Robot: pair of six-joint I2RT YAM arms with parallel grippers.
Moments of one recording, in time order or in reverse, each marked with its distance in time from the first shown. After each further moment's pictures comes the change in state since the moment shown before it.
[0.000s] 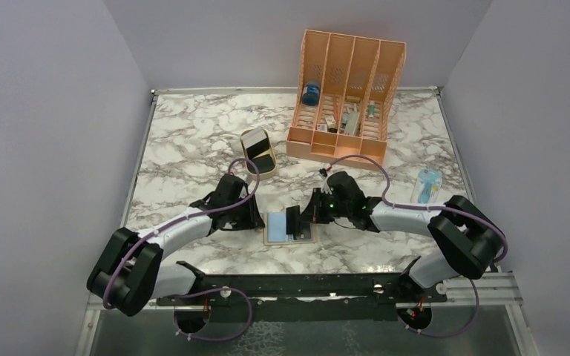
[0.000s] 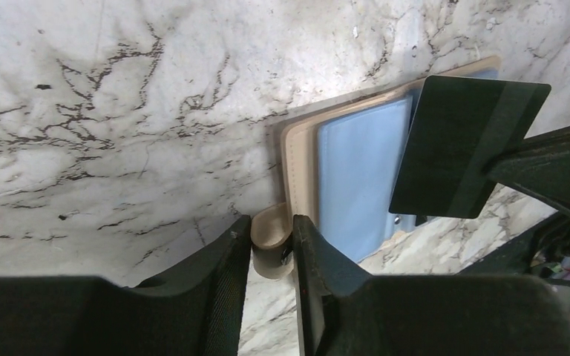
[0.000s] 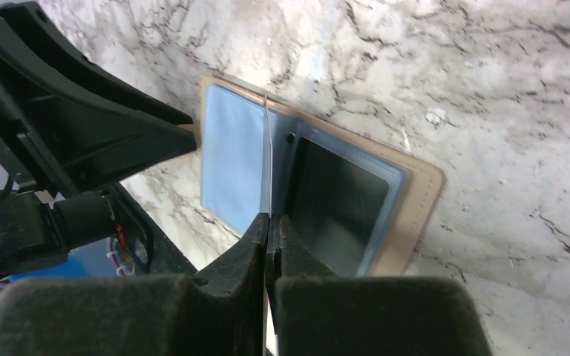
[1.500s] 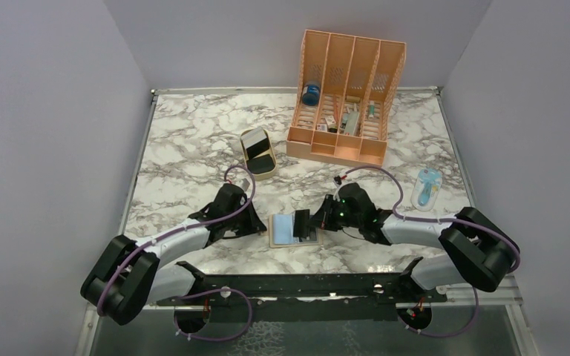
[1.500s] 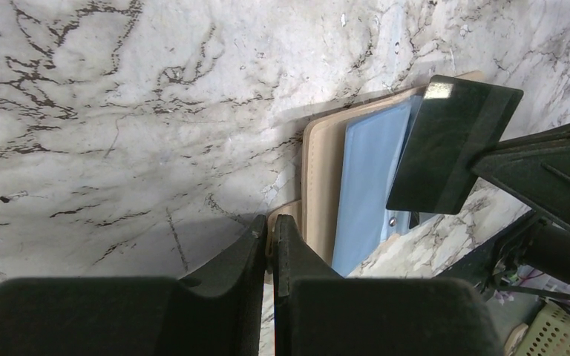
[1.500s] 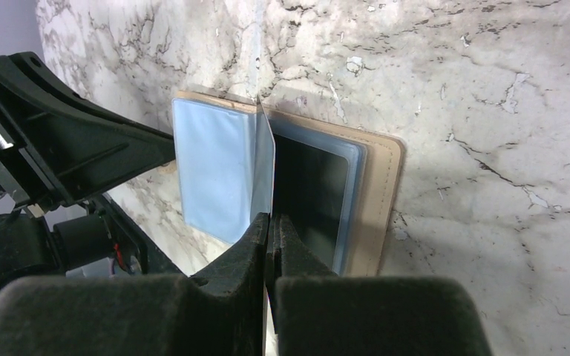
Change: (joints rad) left arm -0.050 -0.071 -0.132 0.165 -0.026 -0.153; right arm -0.002 -0.114 -0.185 0.104 0.107 0.095
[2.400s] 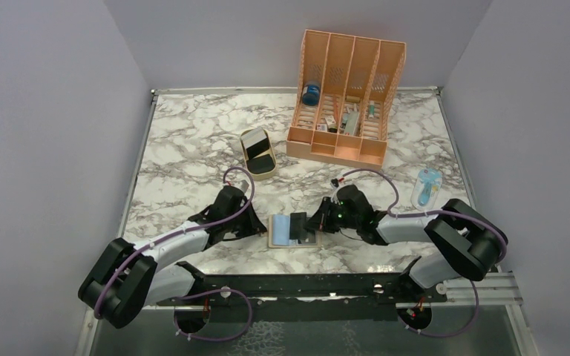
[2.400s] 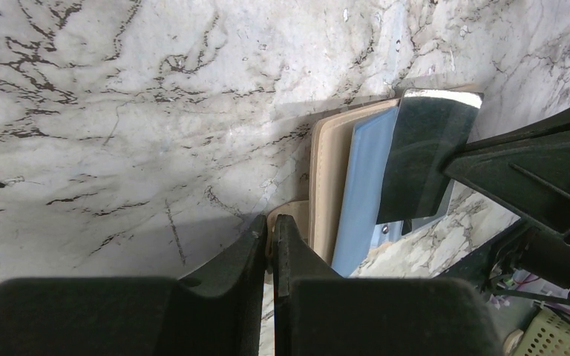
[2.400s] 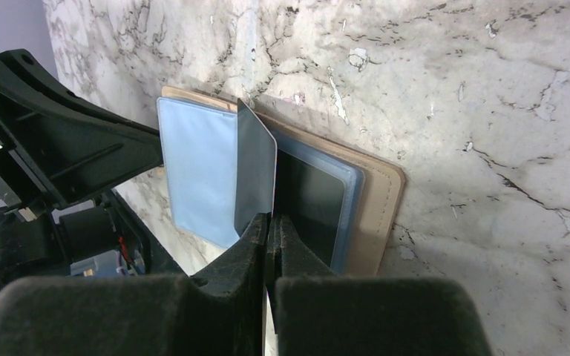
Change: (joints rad) left arm -0.021 -0.026 -0.019 0.007 -0.034 -0.036; right arm 0.000 0.092 -0.024 0.129 -0.065 0.024
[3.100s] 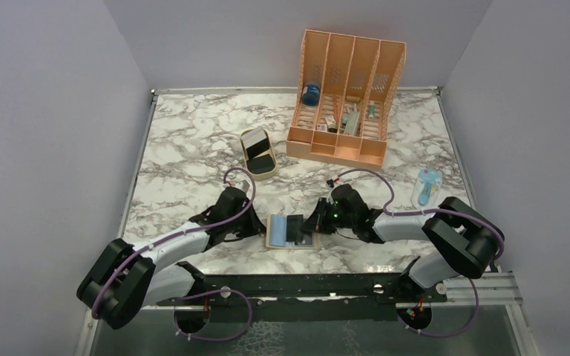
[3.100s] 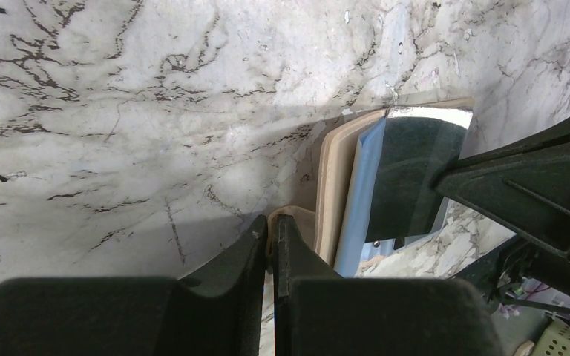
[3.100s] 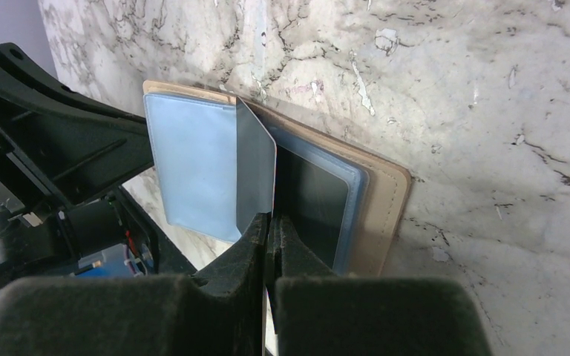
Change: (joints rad) left arm -0.029 -0.010 -0.001 -0.008 -0.052 -0.012; right arm 0.032 0.029 0.048 -0.054 -0.010 0.032
